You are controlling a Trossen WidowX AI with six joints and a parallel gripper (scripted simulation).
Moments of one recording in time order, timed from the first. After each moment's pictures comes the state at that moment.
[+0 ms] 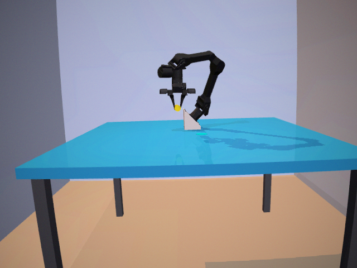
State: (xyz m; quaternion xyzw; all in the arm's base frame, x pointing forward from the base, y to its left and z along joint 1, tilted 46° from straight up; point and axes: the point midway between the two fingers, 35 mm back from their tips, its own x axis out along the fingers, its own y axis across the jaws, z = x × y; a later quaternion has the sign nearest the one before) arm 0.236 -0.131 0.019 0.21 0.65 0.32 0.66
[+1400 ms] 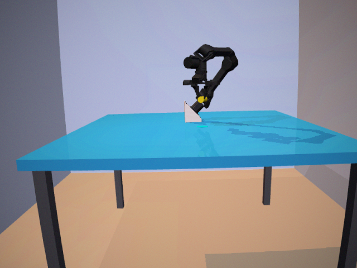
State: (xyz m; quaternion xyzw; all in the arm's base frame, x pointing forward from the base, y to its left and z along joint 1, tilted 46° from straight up) arm 0.252 -0.047 0.107 0.37 0.70 0.16 0.59
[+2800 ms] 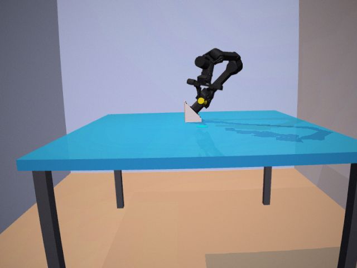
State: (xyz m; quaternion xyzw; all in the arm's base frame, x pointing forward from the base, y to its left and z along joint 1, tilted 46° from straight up) arm 0.237 -0.035 0.107 0.31 0.68 0.10 0.66
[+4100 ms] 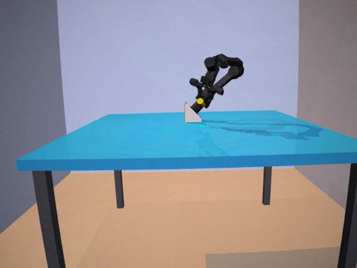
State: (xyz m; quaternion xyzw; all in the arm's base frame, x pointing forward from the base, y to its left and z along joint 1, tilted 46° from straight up) arm 0.227 -0.029 0.104 0.26 0.63 0.03 0.73
